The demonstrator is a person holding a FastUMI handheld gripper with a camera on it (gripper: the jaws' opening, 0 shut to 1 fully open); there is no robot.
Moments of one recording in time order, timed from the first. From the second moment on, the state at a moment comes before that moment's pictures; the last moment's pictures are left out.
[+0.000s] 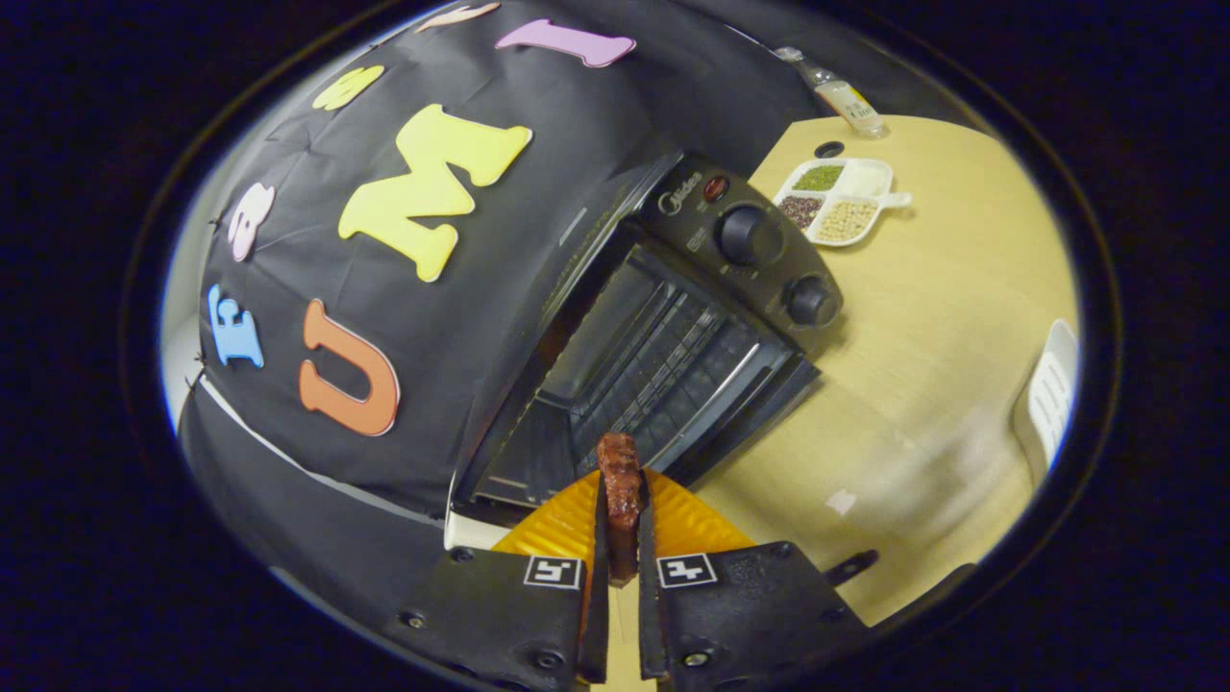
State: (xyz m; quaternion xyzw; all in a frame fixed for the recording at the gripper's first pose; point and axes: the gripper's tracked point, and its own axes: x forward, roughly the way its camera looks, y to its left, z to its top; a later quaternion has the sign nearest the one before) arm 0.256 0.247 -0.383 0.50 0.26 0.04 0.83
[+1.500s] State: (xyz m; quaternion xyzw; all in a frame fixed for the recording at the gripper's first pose) arm 0.282 0.230 -0.392 0.24 0.26 0.00 0.94
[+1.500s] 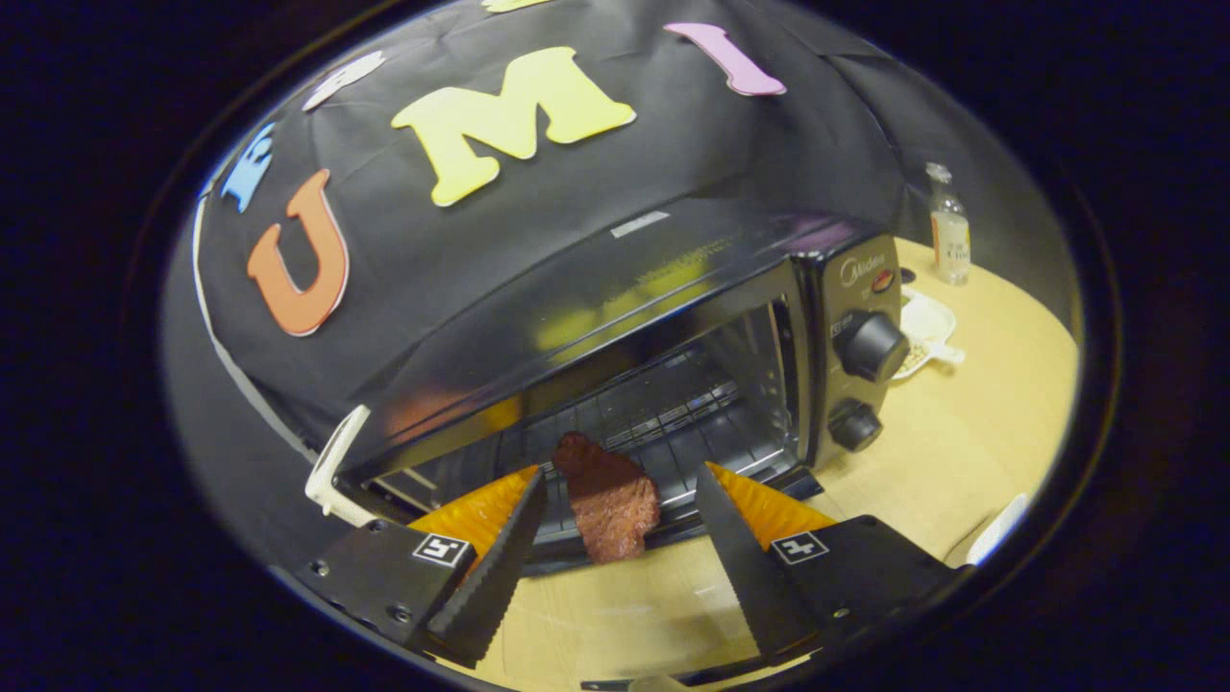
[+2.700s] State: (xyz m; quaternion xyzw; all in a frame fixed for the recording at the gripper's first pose) arm 0.053 0.209 -0.477 0.03 0.44 0.10 0.89
